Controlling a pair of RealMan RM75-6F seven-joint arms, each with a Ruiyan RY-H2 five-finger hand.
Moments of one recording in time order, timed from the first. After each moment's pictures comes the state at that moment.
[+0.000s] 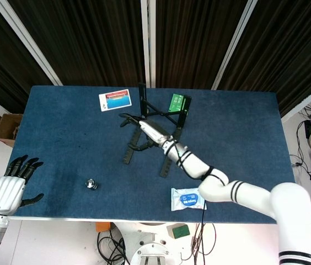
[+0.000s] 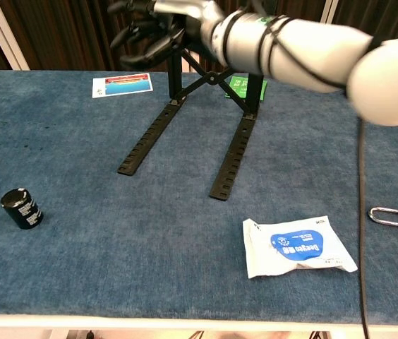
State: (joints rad) left arm -0.10 -1.18 0.03 -1.53 1.62 1.50 -0.02; right arm 1.09 -1.67 0.33 -1.22 -1.40 0.75 0.74
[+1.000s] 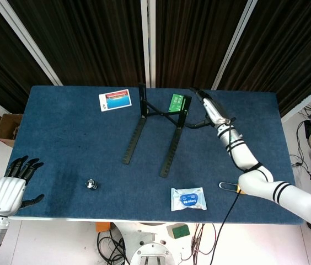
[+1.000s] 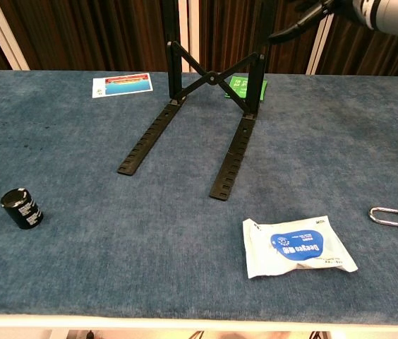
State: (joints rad) left arm -0.09 -1.17 0.04 -1.57 1.62 1.50 0.01; right arm 0.91 -1.46 0.34 -1.21 -1.15 0.71 0.55
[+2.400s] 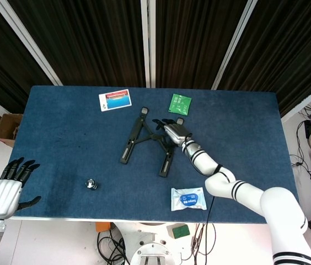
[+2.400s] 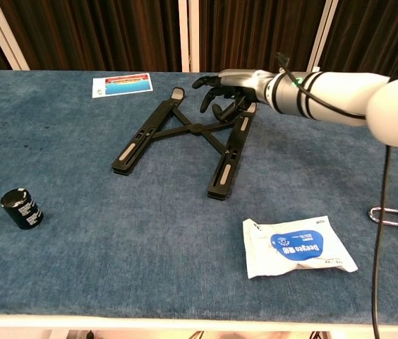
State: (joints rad) left arm -0.07 -1.16 0.04 -1.57 1.62 1.53 0.01; right arm 1.09 -1.82 0.25 -0.85 -1.19 0.50 0.37
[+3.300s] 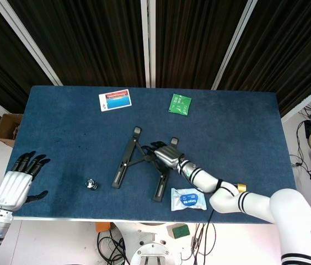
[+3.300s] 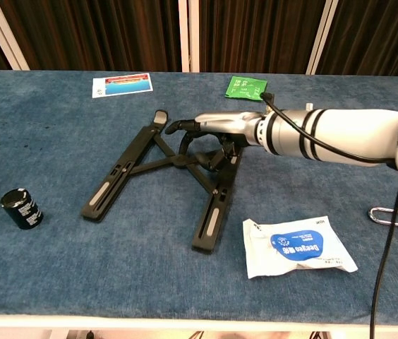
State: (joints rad) left arm -0.16 -1.14 0.01 -1.58 1.65 1.44 0.03; right arm 1.02 -1.73 0.14 -1.14 -1.38 0.58 0.35
